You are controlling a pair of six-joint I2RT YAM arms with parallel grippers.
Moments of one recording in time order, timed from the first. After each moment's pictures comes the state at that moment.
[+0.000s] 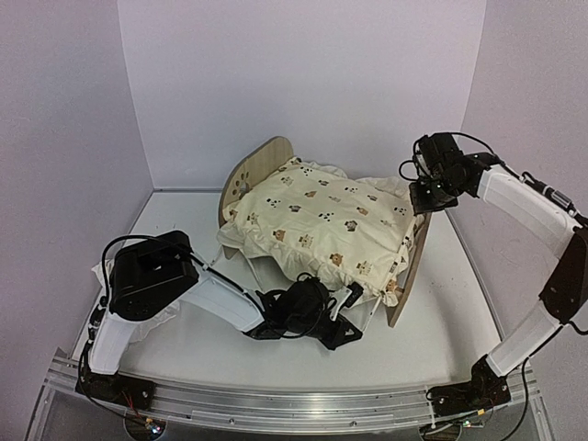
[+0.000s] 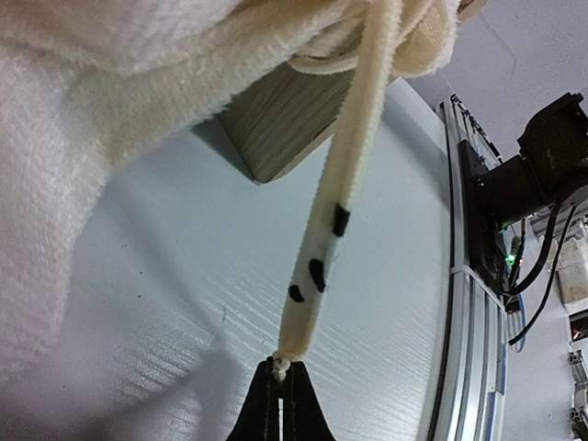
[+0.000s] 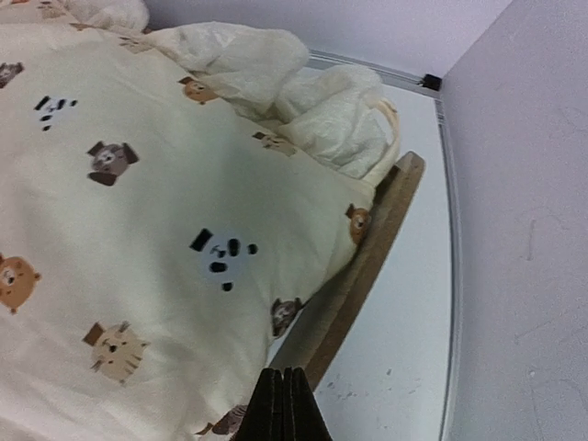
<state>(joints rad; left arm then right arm) -1.22 2.23 1.24 0.49 0.32 -0.51 0.38 1.55 1.48 -0.83 0.37 0.13</state>
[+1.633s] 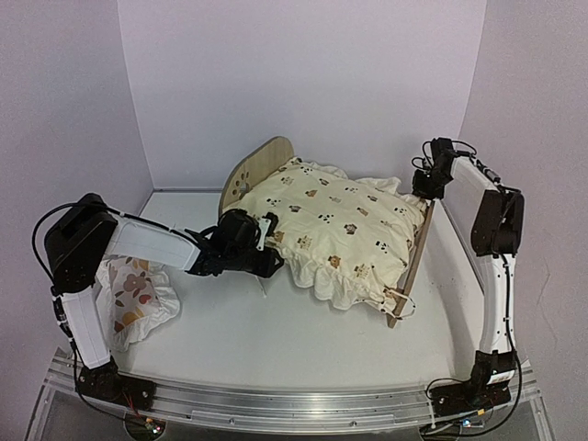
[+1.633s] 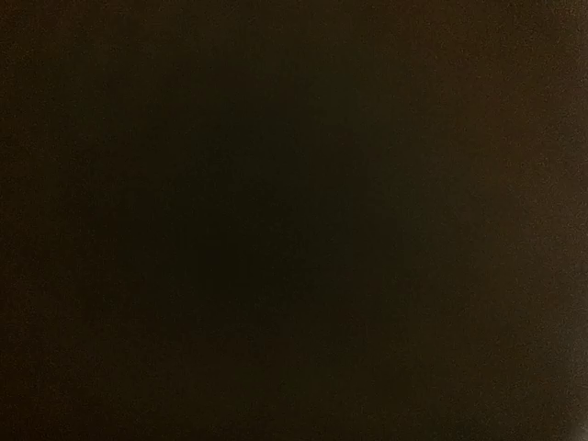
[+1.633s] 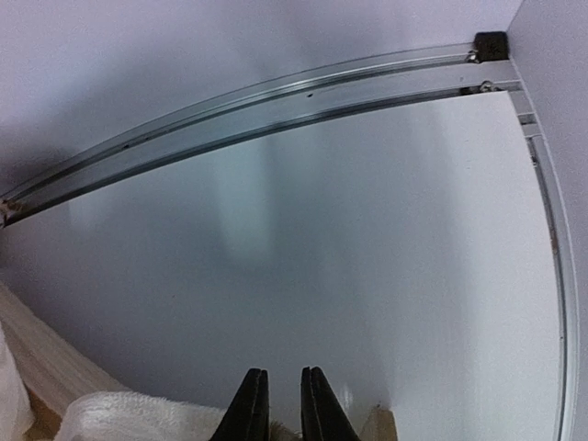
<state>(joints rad) -0.83 1.85 1.06 0.13 0.02 -0.36 0.01 2.45 2.34 -0.84 -0.07 0.25</state>
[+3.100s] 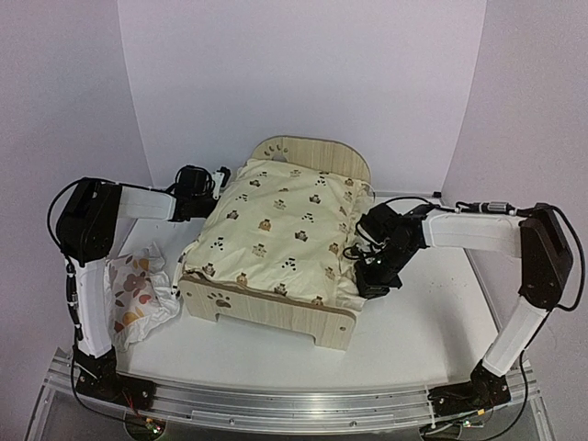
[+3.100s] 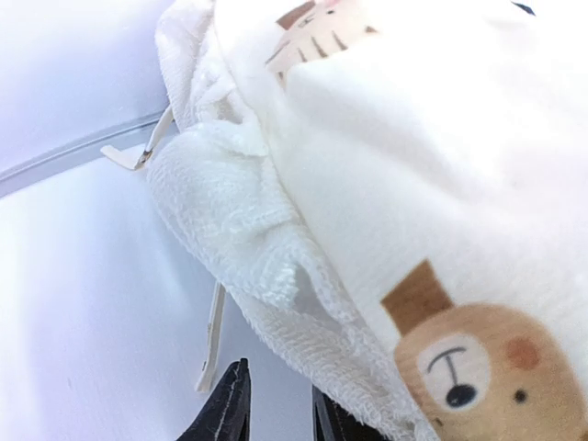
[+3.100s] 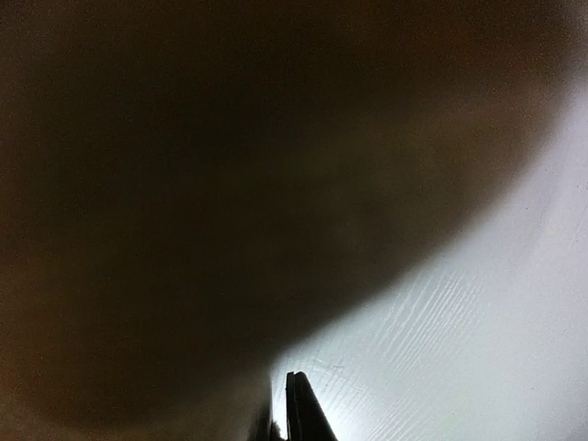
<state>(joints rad) -0.37 2.06 1.40 0.09 0.19 -0.04 0.67 1.72 1.19 -0.80 -0.27 0.45</state>
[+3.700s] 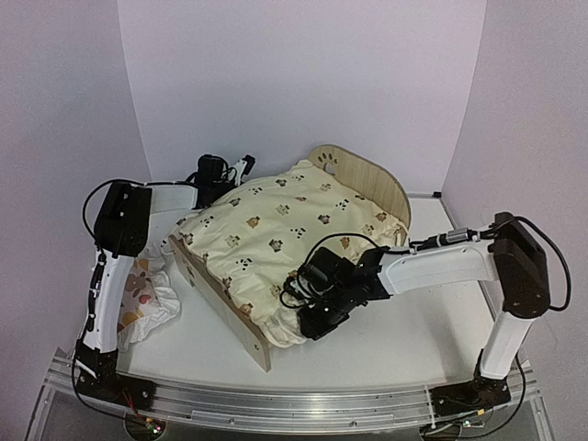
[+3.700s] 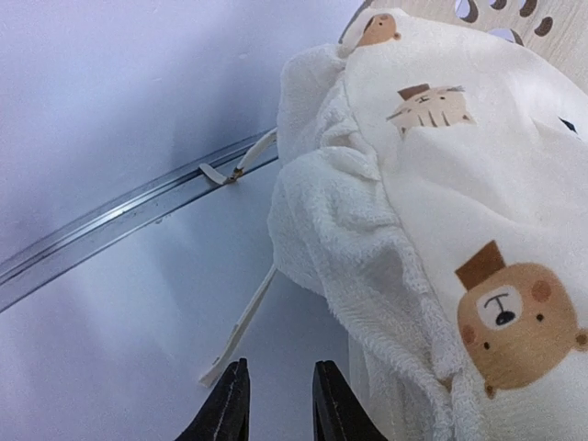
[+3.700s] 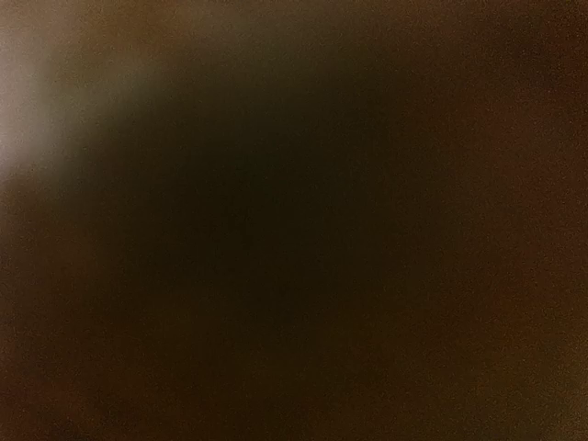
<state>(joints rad) -0.37 2.41 1.89 0.06 0.53 0.00 1.06 1.84 1.17 -0.48 -0.16 0.41</state>
